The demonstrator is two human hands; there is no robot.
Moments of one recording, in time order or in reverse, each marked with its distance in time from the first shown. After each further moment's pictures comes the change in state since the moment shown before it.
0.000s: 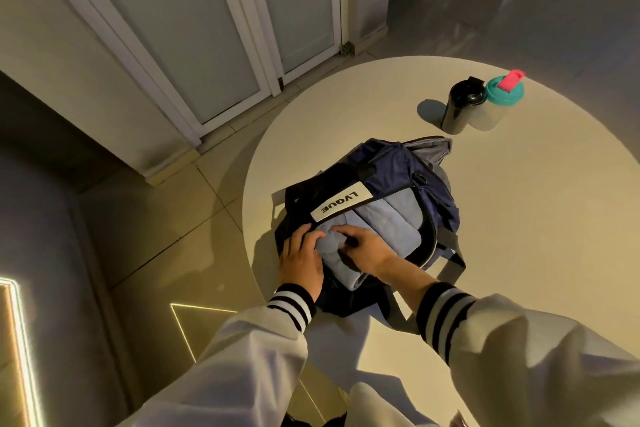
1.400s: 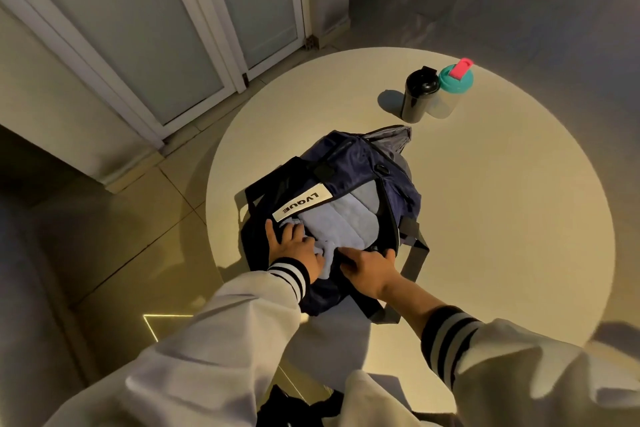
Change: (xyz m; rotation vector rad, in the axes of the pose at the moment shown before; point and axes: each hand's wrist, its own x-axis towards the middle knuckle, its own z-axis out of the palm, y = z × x) left_hand 0.021 0.059 0.018 0.856 -0.438 0.074; right_hand -0.057 0.070 -0.010 -0.474 0.079 -0.016
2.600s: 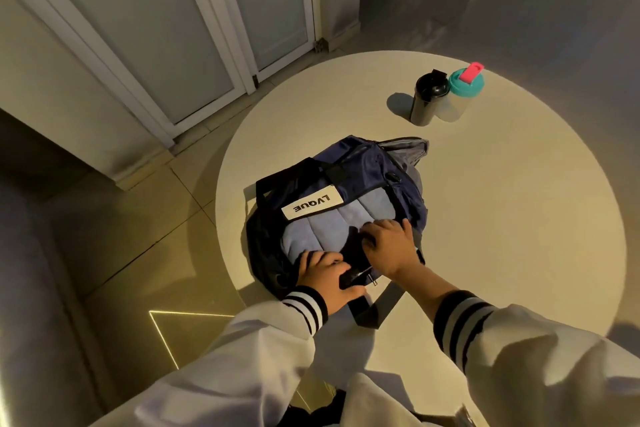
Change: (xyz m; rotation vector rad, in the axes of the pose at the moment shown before) left_hand -0.032 0.022 0.031 -0.438 -0.003 0.253; right_hand 0.018 0.017 -0.027 -0.083 0.210 0.039
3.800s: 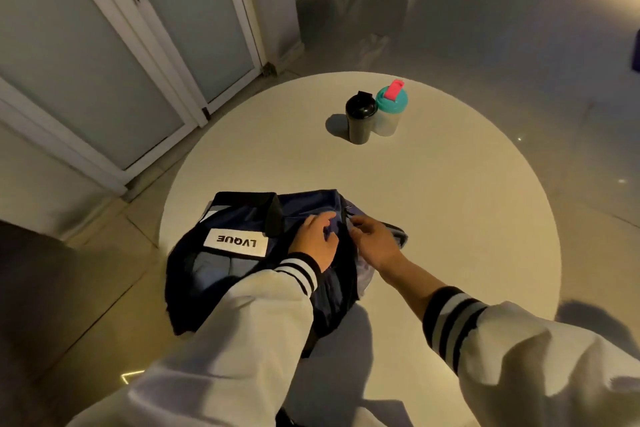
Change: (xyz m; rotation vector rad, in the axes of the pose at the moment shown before) left_hand 0.114 0.098 -0.068 -0.483 0.165 -0.002; right_hand 0.014 0.063 -0.071 0.919 0.061 0.420
